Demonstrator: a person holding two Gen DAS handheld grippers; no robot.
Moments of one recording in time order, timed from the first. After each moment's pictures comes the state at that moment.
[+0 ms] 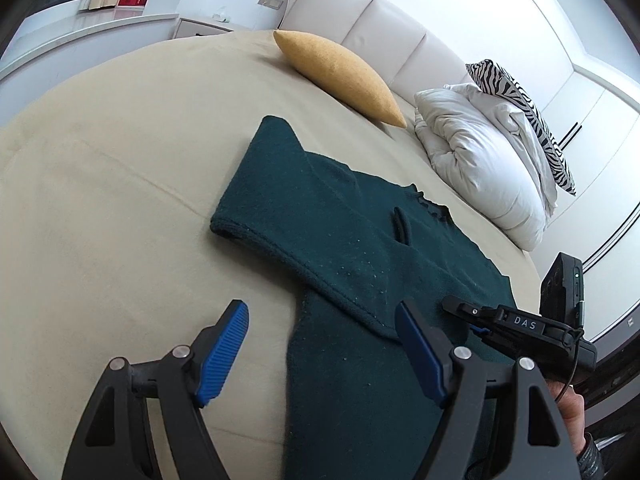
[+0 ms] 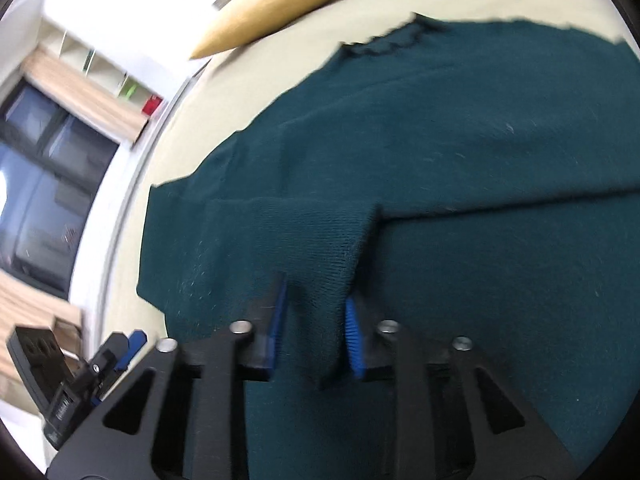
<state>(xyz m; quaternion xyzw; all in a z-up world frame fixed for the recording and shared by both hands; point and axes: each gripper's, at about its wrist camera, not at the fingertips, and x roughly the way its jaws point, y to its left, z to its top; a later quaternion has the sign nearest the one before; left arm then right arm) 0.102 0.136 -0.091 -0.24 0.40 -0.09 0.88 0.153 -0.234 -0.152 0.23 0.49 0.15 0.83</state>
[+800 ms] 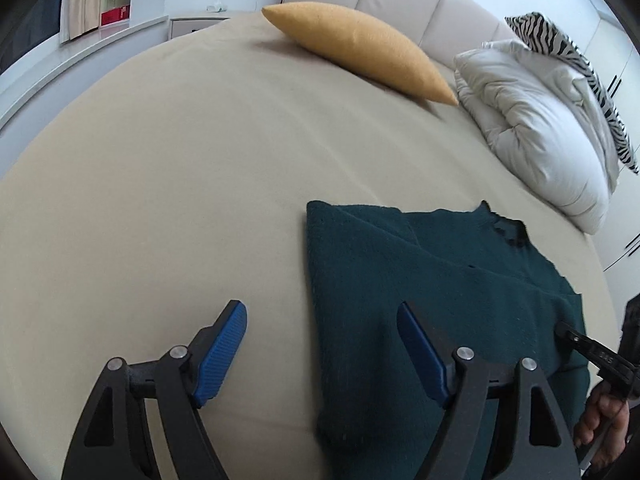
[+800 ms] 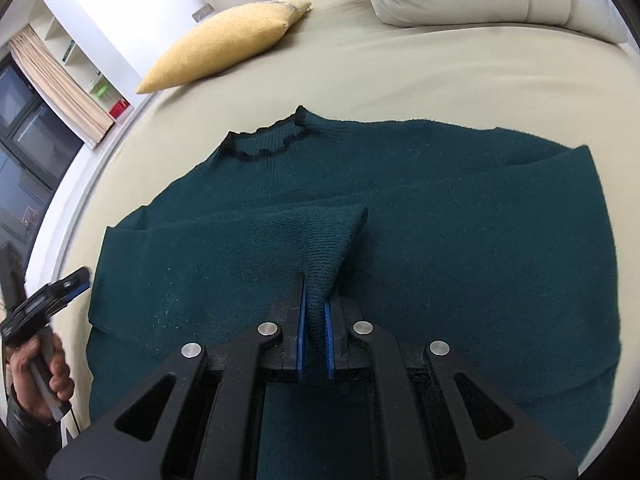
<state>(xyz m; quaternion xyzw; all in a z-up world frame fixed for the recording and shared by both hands) 0.254 0.120 -0.105 -0.14 0.47 -0.04 0.87 0.214 -0.352 -0.133 0.17 0.47 0.10 0.86</state>
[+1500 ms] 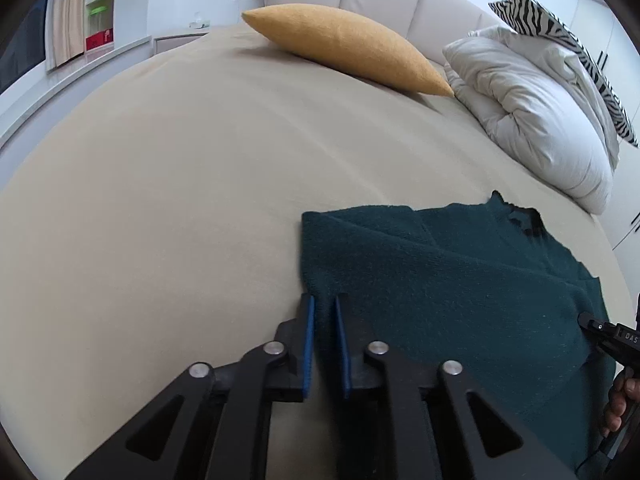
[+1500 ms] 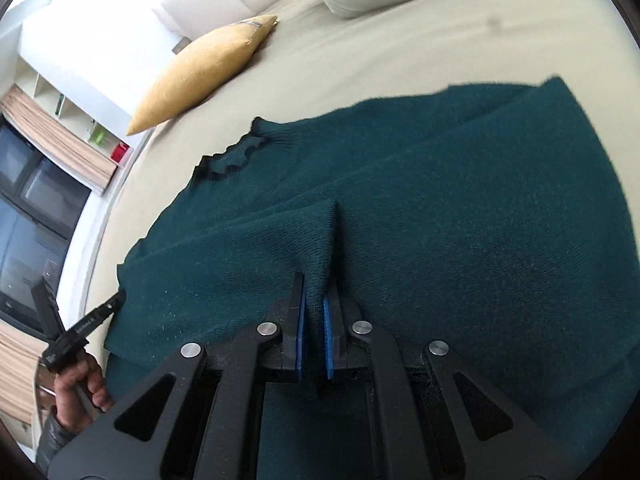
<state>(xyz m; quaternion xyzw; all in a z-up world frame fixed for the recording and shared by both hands) 0.260 0.122 -0.117 -0.10 0.45 -0.05 0.89 0.214 -0.383 -0.158 0.26 0.45 0.08 0.85</state>
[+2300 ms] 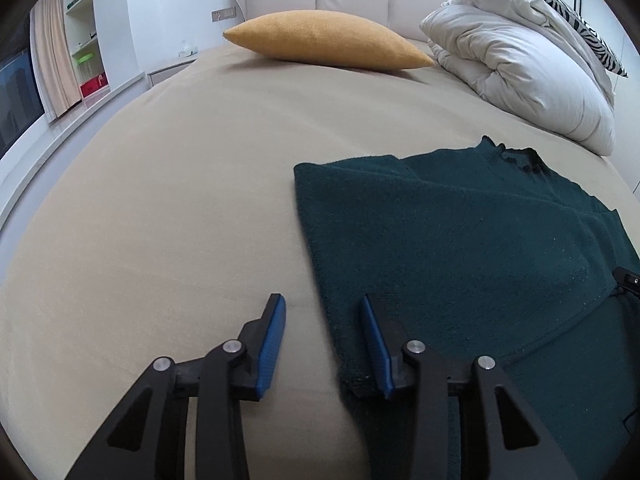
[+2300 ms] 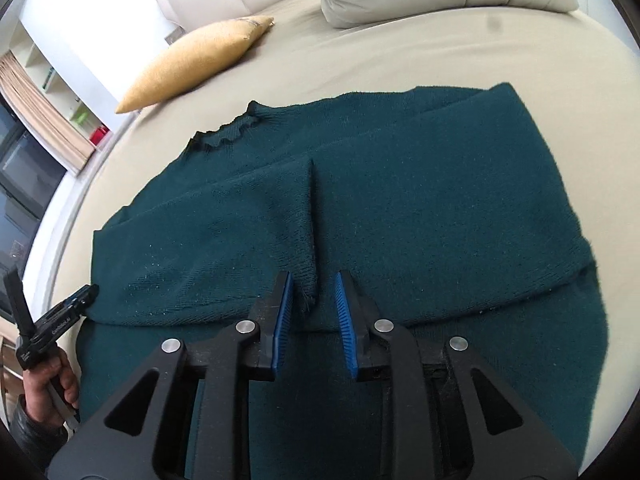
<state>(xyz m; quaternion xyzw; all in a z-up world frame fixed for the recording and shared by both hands) 0.220 0.098 -0.124 0.00 0.44 -0.03 0.90 0.165 -0.377 -0.149 0.20 0.45 0.05 0.87</state>
